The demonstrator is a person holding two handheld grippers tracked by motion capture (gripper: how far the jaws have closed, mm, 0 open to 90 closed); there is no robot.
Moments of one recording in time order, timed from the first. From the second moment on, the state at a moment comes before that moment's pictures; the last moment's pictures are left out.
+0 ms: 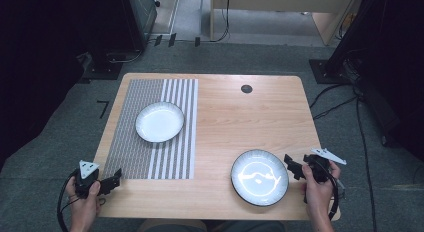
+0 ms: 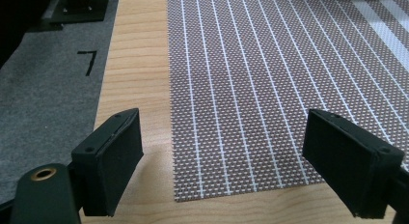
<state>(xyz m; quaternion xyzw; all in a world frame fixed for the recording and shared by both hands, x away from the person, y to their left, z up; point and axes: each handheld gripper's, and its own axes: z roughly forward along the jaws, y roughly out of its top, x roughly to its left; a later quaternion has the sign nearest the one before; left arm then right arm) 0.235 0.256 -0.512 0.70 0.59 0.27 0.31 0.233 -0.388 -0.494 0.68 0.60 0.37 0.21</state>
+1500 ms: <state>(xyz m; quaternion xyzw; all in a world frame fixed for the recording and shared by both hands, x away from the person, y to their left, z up) 0.236 0.256 -0.517 0.71 0.58 0.25 0.31 0.192 -0.420 -0.525 0.65 0.65 0.29 0.27</state>
